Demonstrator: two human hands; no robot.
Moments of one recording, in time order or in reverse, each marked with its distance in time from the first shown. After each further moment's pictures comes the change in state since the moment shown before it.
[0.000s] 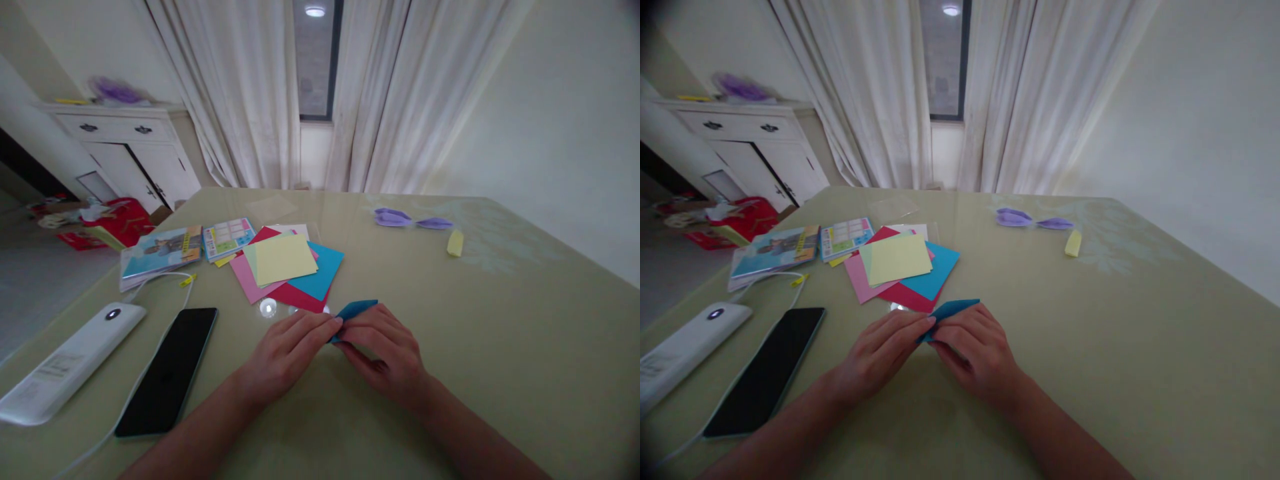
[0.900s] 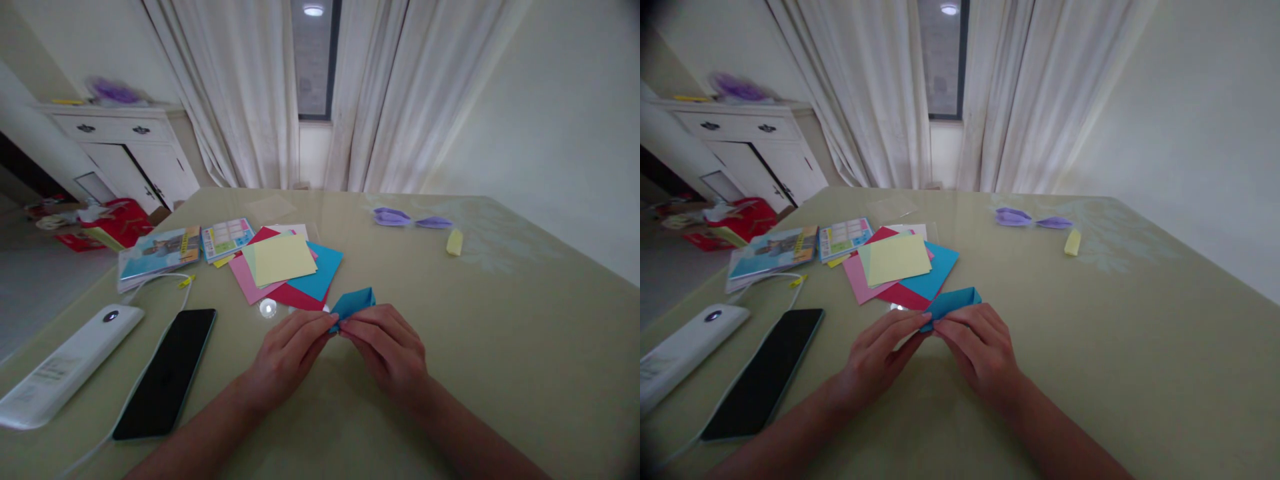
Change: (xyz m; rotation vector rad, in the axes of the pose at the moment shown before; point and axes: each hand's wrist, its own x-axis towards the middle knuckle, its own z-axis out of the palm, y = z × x) left_hand 0.009 0.009 0.010 -0.041 0.181 -0.112; right_hand -0.002 -0.003 0.000 -0.083 0.074 0.053
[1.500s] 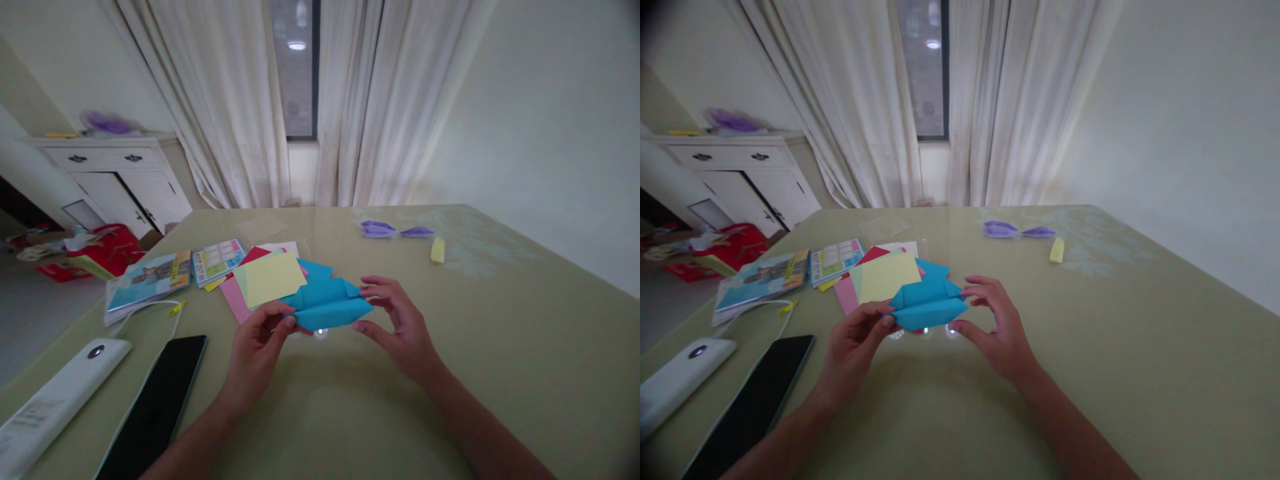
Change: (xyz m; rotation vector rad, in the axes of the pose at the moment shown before) left_hand 0.008 -0.024 -0.007 -0.587 0.250 -0.648; right_hand 0.007 0.042 -0.024 0.220 0.106 0.387
